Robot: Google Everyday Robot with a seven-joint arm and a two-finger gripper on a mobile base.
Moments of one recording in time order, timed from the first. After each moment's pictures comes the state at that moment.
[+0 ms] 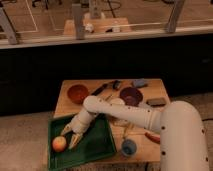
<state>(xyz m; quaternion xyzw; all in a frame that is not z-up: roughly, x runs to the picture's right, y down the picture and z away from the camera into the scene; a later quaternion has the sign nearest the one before) -0.206 0.268 0.767 -0.40 -0.48 -0.15 0.77</state>
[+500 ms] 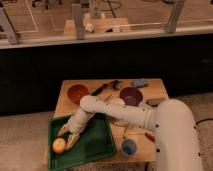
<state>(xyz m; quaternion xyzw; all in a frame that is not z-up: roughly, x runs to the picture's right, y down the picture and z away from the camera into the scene) -0.223 0.271 0.766 -0.41 -0.48 -0.15 0.76</state>
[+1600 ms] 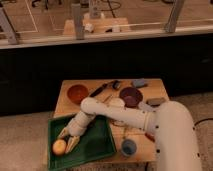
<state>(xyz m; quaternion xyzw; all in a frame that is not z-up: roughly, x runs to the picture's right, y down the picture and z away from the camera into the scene) -0.221 0.284 0.757 -0.43 -0.50 -0.13 0.74</state>
